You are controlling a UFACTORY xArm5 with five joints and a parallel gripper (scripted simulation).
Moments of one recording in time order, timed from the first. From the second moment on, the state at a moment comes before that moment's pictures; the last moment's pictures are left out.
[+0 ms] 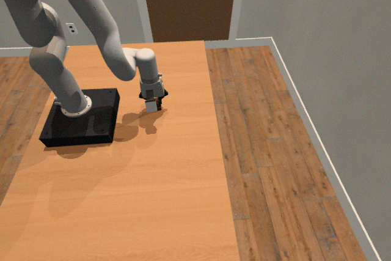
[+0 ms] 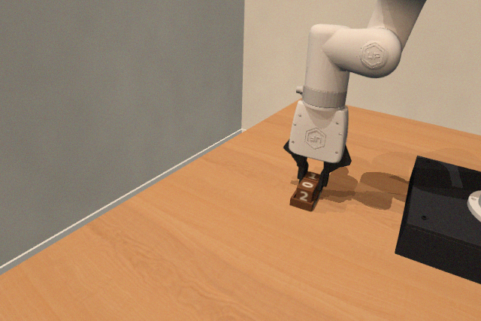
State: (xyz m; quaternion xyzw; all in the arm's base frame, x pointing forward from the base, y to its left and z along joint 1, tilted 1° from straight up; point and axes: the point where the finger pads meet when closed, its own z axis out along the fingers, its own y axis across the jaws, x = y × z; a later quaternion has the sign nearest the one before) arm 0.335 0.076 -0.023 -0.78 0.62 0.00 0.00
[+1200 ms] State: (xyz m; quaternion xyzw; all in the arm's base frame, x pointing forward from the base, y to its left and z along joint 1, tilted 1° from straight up) arm 0.335 0.076 -0.023 -0.78 0.62 0.00 0.00
